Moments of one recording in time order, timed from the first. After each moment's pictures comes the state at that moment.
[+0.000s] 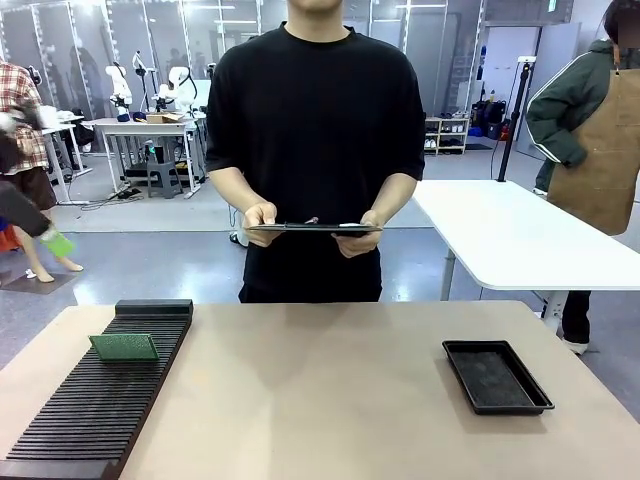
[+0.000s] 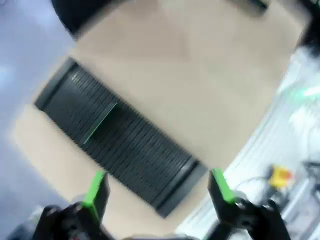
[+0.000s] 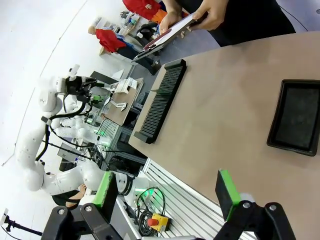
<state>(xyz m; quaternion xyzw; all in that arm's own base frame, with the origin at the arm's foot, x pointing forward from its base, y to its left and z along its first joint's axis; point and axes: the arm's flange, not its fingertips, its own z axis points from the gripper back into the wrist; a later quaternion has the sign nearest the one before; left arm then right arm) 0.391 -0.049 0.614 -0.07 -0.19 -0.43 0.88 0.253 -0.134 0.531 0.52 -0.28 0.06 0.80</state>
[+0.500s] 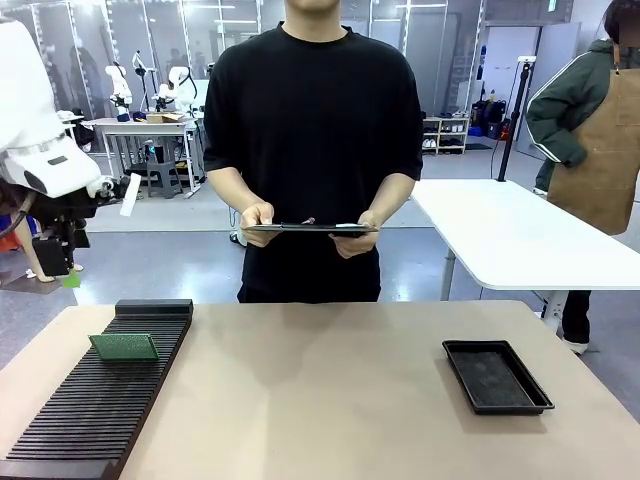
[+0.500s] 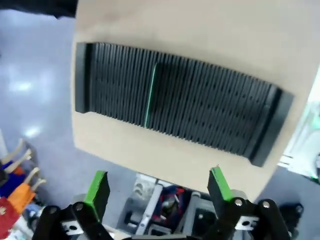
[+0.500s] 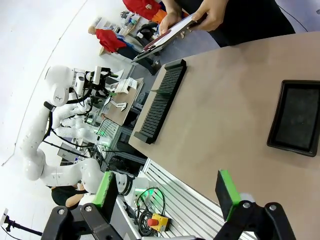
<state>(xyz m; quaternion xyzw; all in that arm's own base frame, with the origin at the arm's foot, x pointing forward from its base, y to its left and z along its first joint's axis) 0.441 -0.079 0.567 0.13 -0.08 -0.63 0.76 0.253 -0.134 0.531 0.52 -0.28 0.06 0.80</state>
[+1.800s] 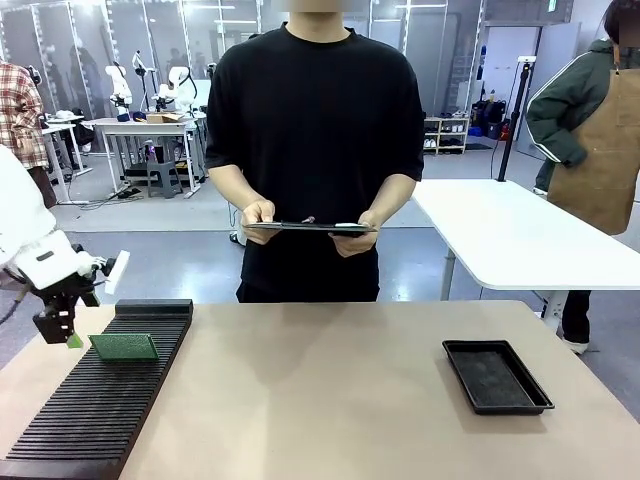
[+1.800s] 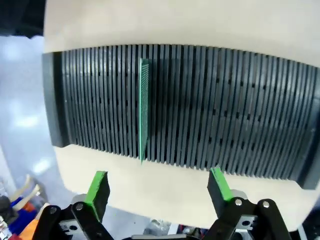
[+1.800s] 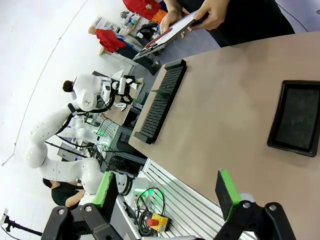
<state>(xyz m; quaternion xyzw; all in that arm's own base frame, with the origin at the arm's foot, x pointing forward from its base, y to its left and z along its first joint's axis) 0.476 -0.023 0.427 0.10 -0.12 -0.69 0.71 0.254 -0.133 0.532 0.52 -0.29 0.06 0.80</state>
